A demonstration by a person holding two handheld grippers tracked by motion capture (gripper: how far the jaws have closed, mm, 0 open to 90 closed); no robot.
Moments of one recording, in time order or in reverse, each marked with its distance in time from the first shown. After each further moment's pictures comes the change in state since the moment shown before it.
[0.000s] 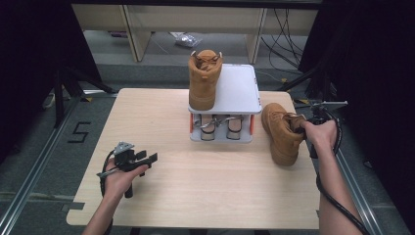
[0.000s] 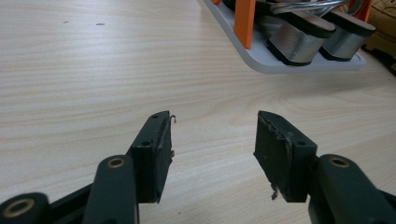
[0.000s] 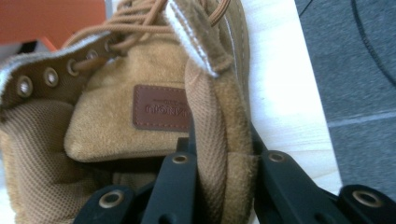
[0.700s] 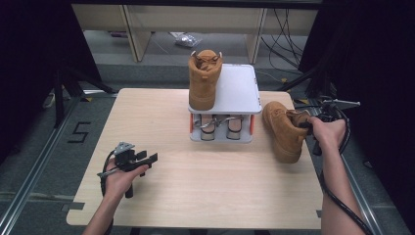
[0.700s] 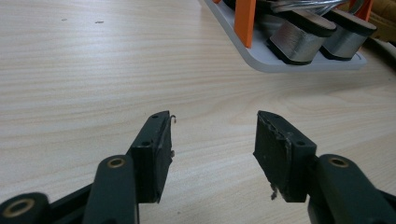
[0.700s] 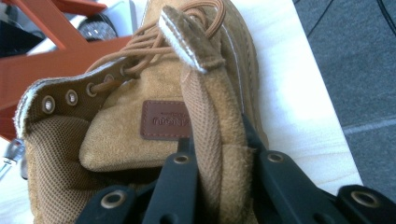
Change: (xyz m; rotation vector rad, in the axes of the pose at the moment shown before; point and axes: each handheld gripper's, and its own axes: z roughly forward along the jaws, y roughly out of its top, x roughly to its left) left arm 0.000 -0.001 0.002 0.004 -0.002 -0.002; right arm -0.010 0.003 -0.019 -0.065 0.120 0.102
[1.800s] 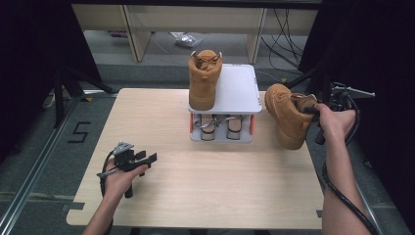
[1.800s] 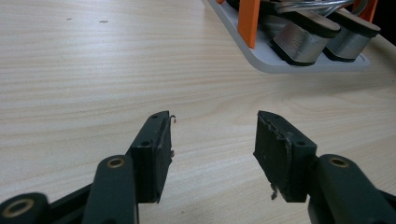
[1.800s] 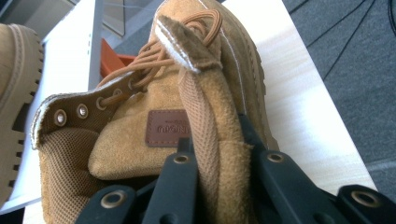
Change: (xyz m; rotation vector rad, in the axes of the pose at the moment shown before) left arm 0.002 0.000 0.000 0.000 0.011 -0.003; right arm 0.021 0.014 -0.038 -0.134 0.075 0.047
